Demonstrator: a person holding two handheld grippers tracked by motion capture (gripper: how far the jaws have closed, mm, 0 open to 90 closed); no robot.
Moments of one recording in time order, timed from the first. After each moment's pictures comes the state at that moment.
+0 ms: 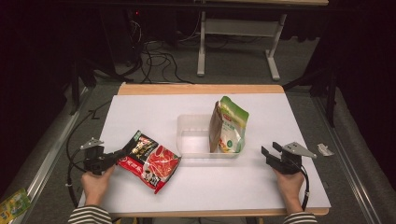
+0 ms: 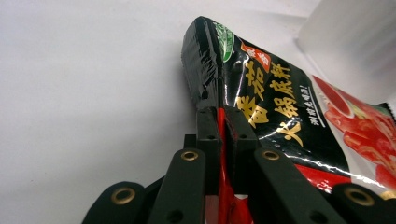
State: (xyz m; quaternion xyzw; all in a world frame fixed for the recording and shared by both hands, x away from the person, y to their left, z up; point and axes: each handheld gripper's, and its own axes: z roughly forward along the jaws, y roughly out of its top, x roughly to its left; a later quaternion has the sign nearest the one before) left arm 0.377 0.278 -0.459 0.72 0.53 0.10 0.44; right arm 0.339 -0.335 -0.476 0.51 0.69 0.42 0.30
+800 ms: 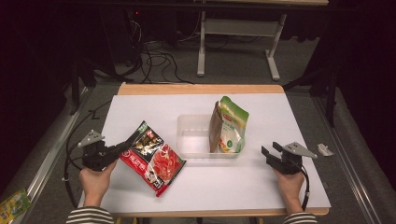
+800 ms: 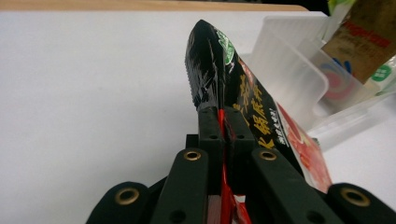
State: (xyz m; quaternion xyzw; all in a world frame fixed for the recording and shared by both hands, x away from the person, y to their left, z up) left arm 0.359 0.248 -0.399 0.72 0.48 0.13 0.48; right arm 0.339 -0.335 -0.476 0.52 0.68 0.43 0.29
